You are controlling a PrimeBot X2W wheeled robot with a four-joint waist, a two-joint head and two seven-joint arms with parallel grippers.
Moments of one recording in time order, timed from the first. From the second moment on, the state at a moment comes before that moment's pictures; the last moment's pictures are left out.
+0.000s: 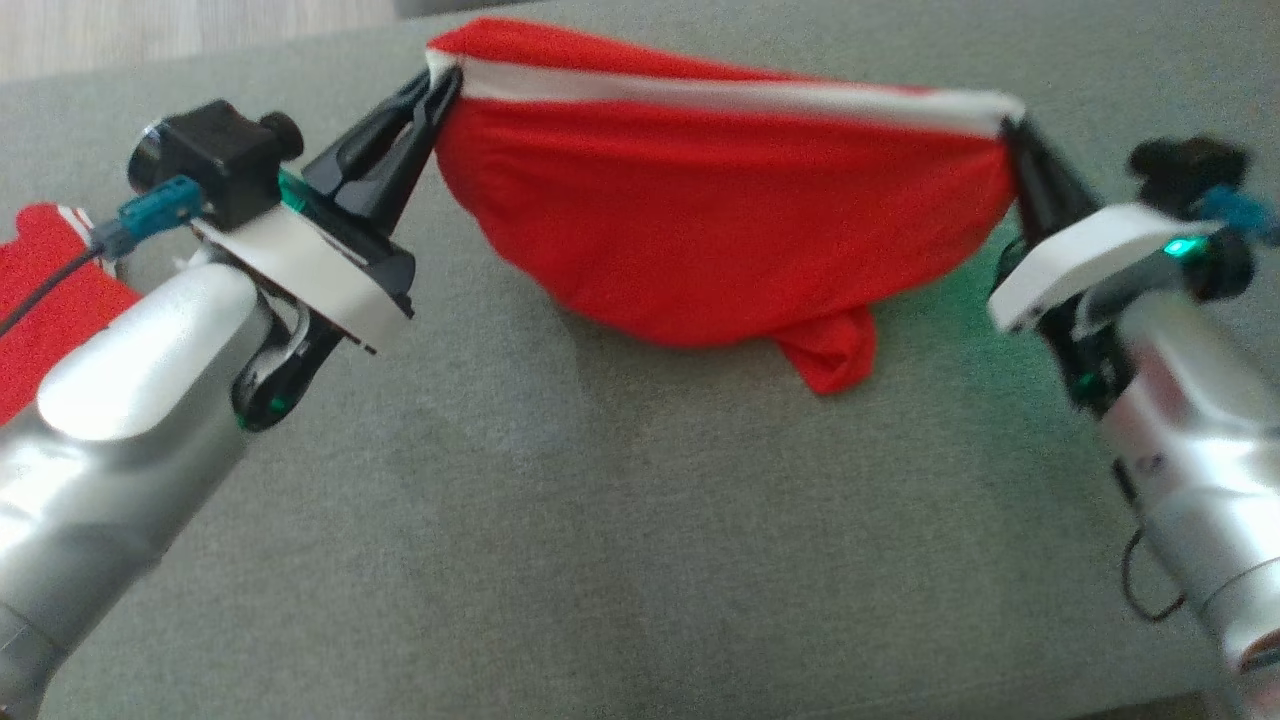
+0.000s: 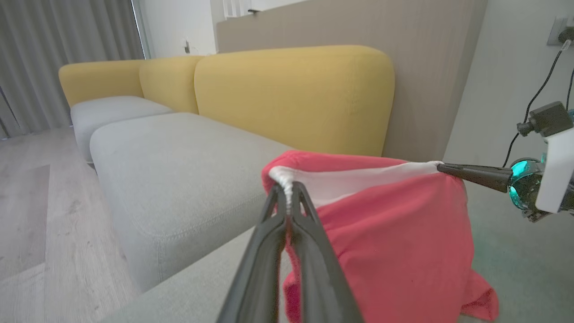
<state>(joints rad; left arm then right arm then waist) -1.01 0.54 -1.12 0.43 -0.93 -0.13 -0.25 -0.81 -0.26 0.51 0.96 0.62 0.13 -0.23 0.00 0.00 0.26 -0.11</state>
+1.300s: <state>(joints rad) -1.11 0.40 -0.81 0.26 -0.35 -0.13 -0.26 -0.99 -0.38 0.12 0.54 0.42 0.13 -0.25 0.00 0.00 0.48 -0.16</state>
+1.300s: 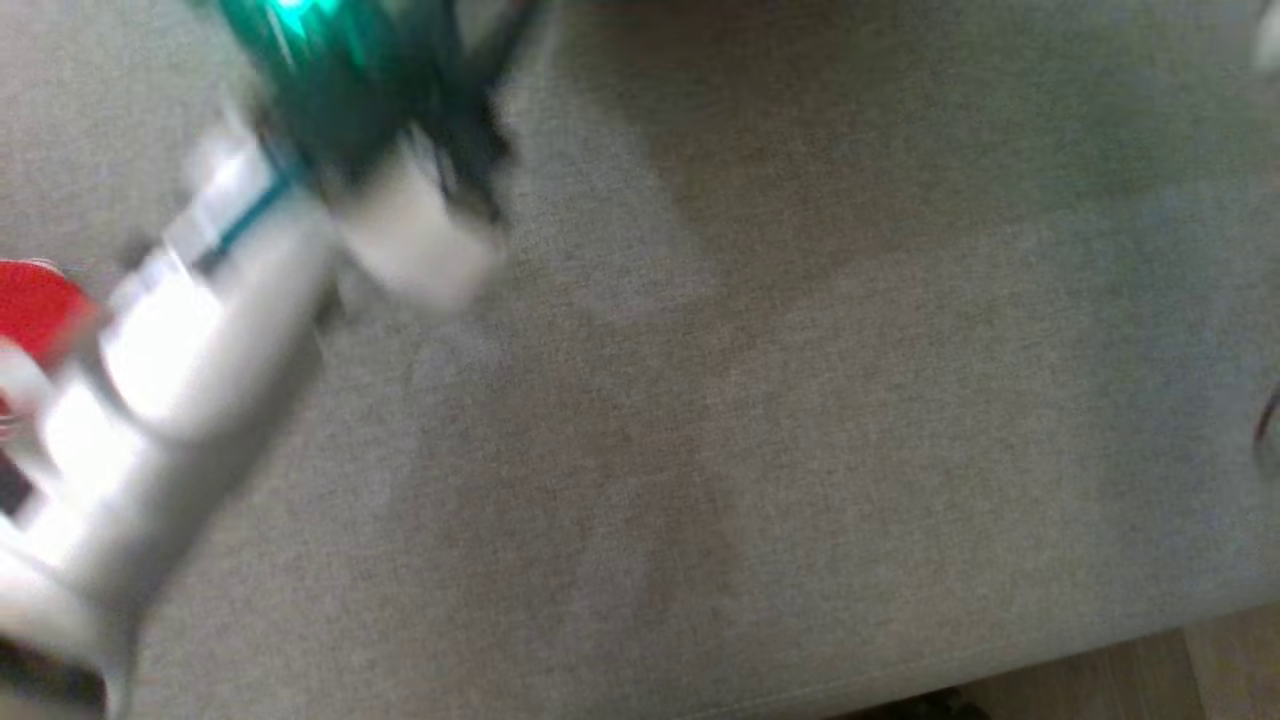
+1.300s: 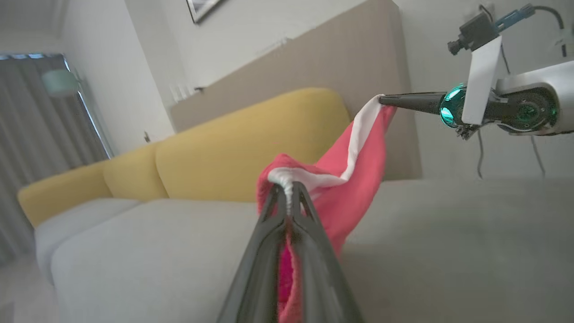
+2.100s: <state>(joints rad) -0.27 0.34 -0.82 0.10 -0.30 -0.13 -0.26 0.20 -0.21 -0.34 -0.36 0.40 0.13 0.10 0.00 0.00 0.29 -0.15</state>
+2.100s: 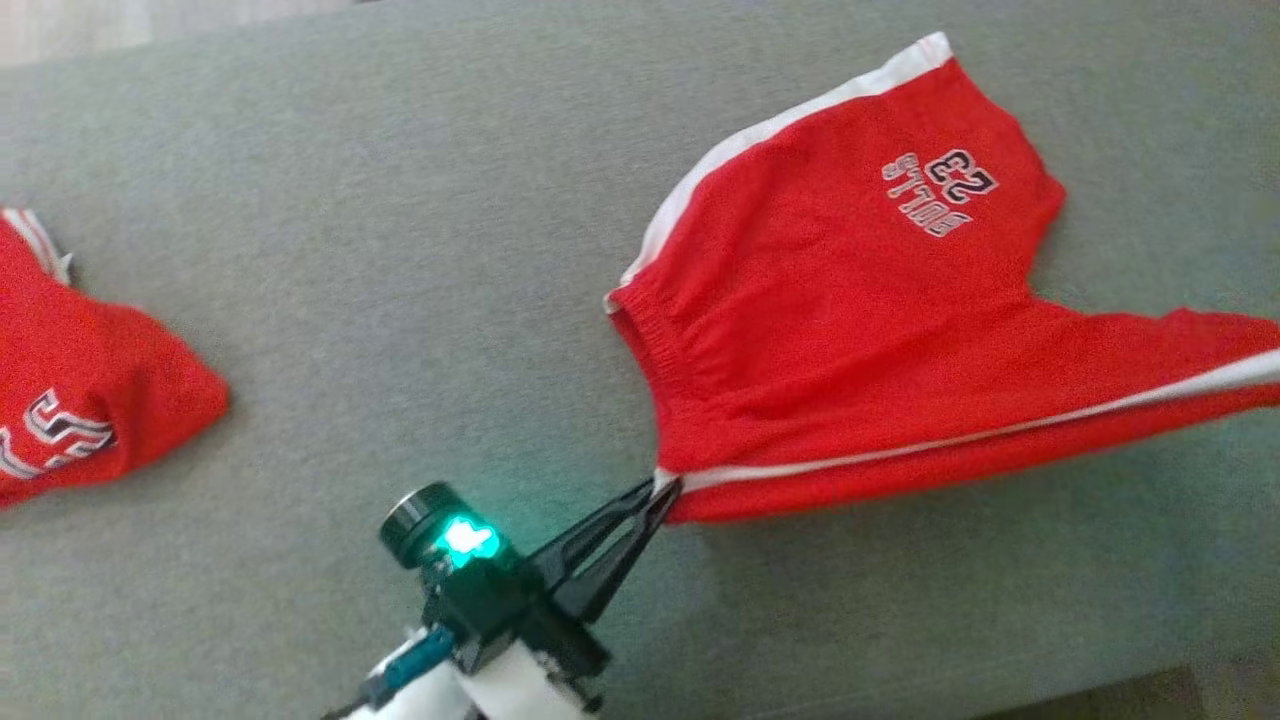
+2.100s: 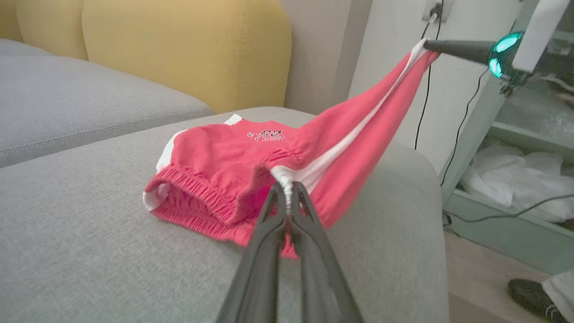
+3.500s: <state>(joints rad) -0.77 0.18 -0.82 0.41 -0.58 -0.13 -0.26 -0.70 -0.43 0.02 0.51 0.40 0.13 0.05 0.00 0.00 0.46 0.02</state>
